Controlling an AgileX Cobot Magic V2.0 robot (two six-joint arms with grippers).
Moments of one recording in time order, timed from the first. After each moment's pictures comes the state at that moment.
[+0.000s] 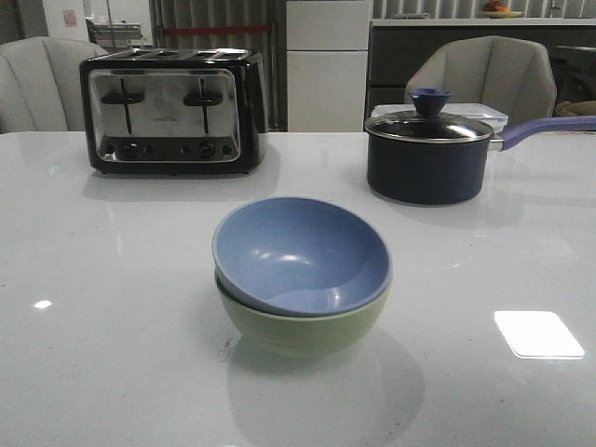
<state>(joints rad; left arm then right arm) -0.02 0.00 0.00 -0.09 0.03 0.09 0.46 0.79 -0.73 0.27 0.78 -0.31</state>
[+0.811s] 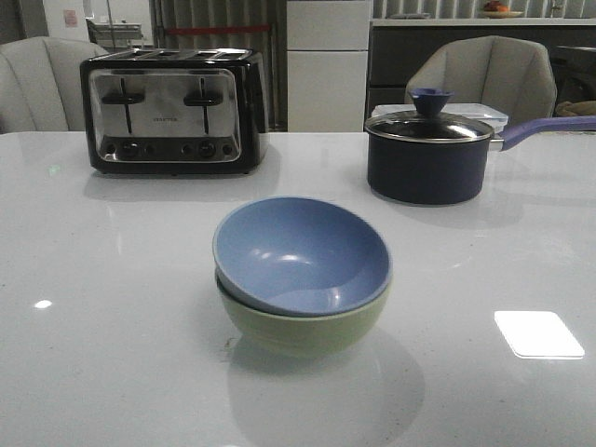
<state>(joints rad) -0.05 0.00 0.00 -0.08 0.03 0.08 0.46 0.79 -0.73 0.27 0.79 -0.31</state>
